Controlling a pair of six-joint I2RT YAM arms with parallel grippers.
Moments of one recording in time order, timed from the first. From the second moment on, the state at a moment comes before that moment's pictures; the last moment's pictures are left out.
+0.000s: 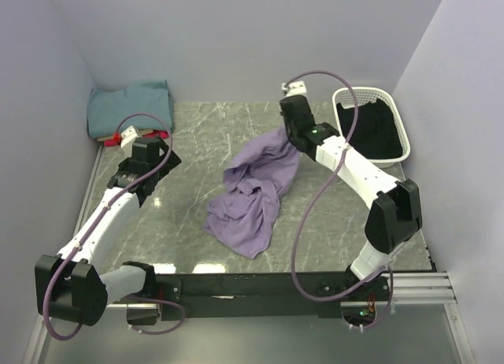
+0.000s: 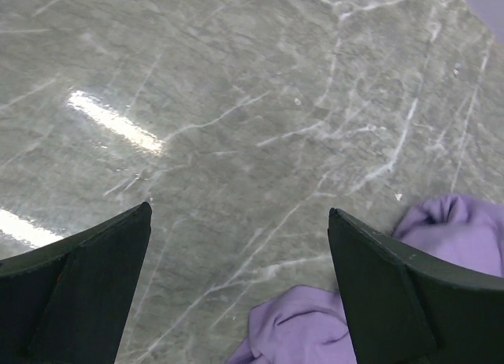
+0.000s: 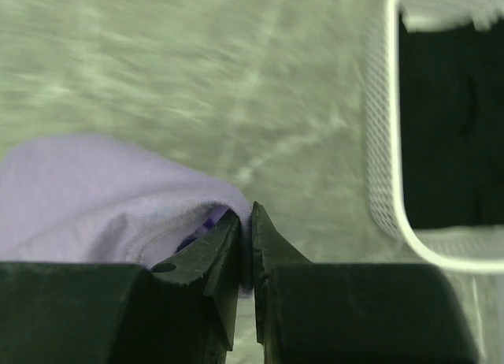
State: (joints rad) left arm -0.20 1.14 0.87 -0.40 -0.37 -0.77; right arm 0.56 1.67 1.49 -0.43 0.53 0.06
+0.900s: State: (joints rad) left arm -0.20 1.25 0.85 -0.28 -0.14 -0.68; right arm 0.46 1.72 1.57 -0.51 0.08 0.20
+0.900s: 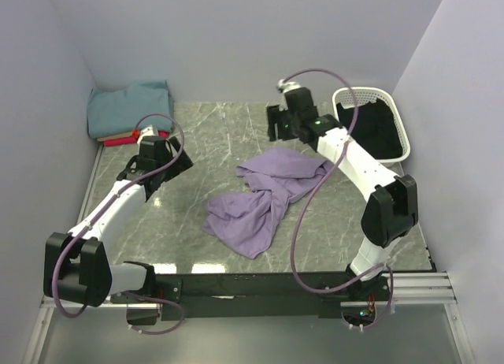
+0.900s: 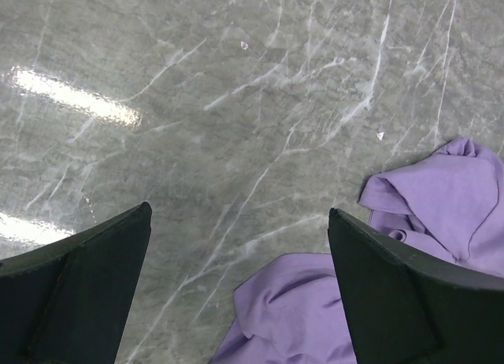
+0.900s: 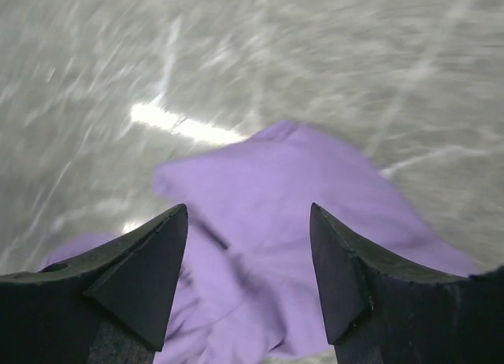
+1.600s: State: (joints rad) left arm -0.20 1.27 0.85 -0.27 -0.13 -0.67; right arm 0.64 1.91 1.38 -0.48 0.24 -0.03
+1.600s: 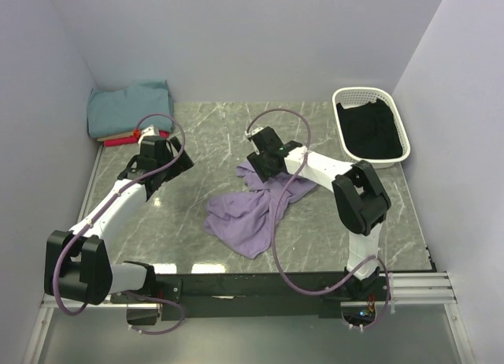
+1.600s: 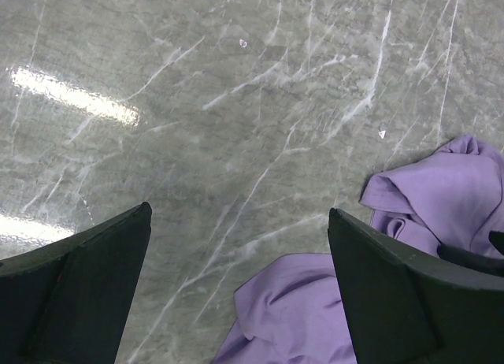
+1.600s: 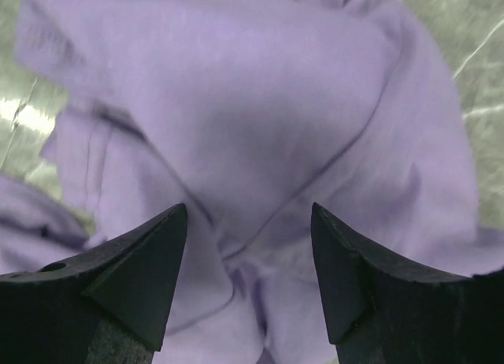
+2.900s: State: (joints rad) left arm -0.21 1.30 0.85 -0.27 -0.09 -0.67; right arm 0.49 1.95 1.74 -0.50 0.47 -0.03
